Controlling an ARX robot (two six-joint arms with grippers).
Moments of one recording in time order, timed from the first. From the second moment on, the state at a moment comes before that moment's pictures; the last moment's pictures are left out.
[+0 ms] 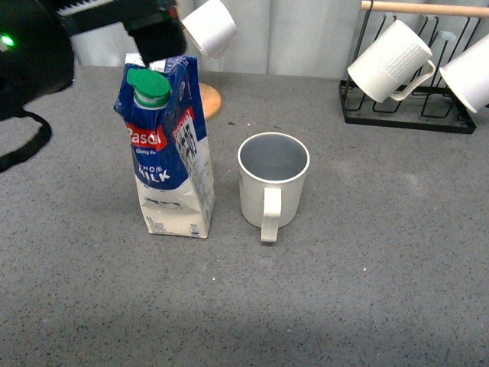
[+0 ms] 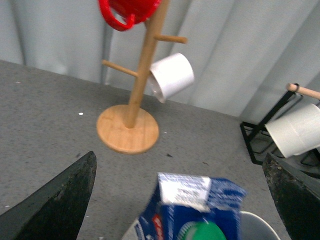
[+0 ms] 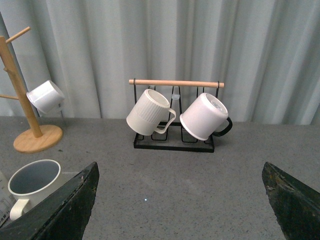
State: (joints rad) left arm -0.38 1.64 0.54 0.97 -0.32 -0.30; right arm 0.00 0.00 0.01 0.00 0.00 0.00
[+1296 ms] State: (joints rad) left arm 0.00 0.82 0.03 0.78 0.00 -0.01; right arm 0.00 0.00 0.01 0.00 0.00 0.00
